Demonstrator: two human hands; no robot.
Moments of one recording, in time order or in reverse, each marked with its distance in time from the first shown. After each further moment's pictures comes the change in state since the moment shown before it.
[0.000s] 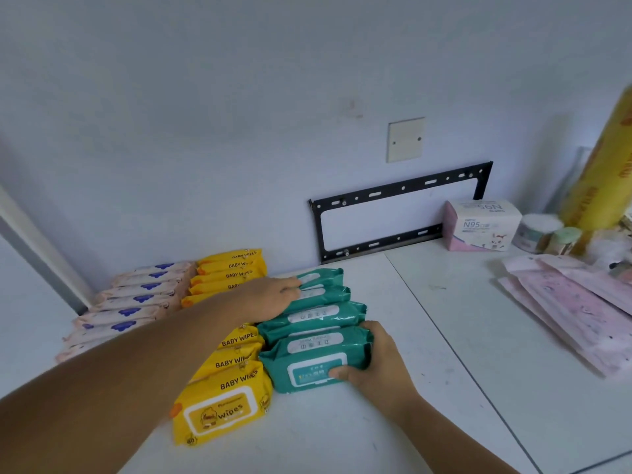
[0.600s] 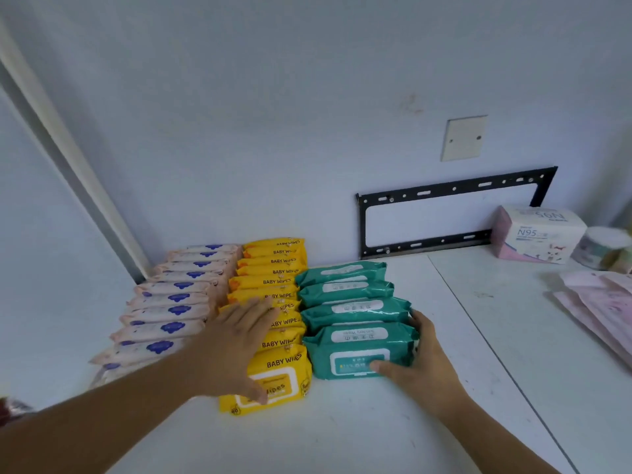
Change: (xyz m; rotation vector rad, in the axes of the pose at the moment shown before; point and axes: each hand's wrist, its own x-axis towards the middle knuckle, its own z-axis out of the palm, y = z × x) left_hand -0.120 -0.102 0.055 0.468 0.147 0.137; right_hand -0.010 -0.026 -0.011 0.071 -0.049 -0.025
